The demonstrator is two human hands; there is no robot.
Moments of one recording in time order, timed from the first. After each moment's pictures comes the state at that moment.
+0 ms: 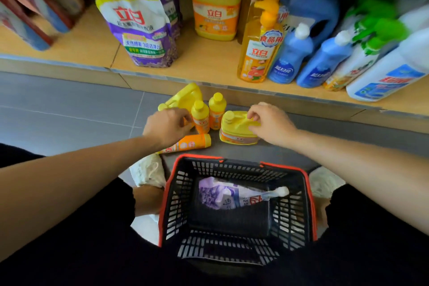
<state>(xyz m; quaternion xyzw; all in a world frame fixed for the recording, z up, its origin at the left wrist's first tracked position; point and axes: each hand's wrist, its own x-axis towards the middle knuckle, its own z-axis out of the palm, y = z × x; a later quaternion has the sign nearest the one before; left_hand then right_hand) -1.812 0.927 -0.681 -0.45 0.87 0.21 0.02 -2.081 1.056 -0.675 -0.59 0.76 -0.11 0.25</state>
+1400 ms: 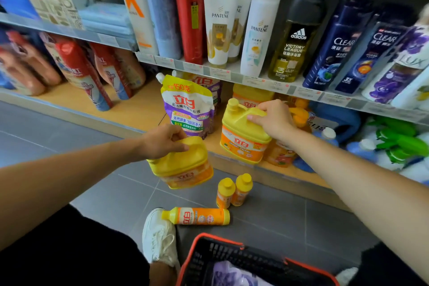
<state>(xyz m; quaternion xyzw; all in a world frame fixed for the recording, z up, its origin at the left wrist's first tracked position) -1.763 0.811 -0.551 -0.48 0.79 0.38 0.00 -2.066 0.865 -0.554 -0.54 0.78 -0.28 0.17</state>
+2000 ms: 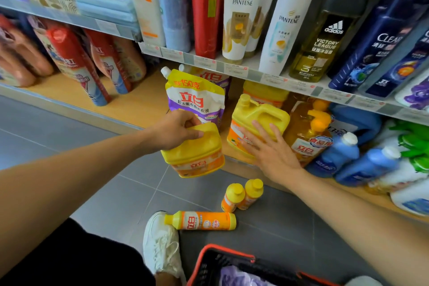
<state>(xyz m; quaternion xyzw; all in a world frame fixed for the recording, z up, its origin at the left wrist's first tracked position) -1.775 0.777 -0.562 -0.46 0.79 0.40 -0.09 -2.062 0.885 -0.669 -0.78 0.57 0.15 -0.19</state>
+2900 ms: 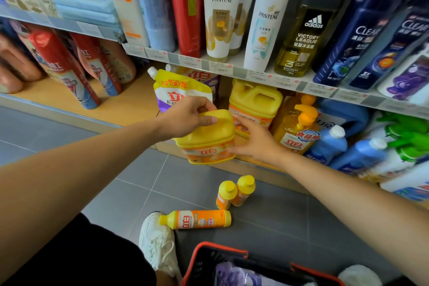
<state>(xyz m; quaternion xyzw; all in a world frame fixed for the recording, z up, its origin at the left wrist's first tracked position) -1.827 0.773 -0.545 -0.37 0.81 0.42 -0.14 -2.051 0.859 -0.642 -0.64 0.63 -0.32 0.31</state>
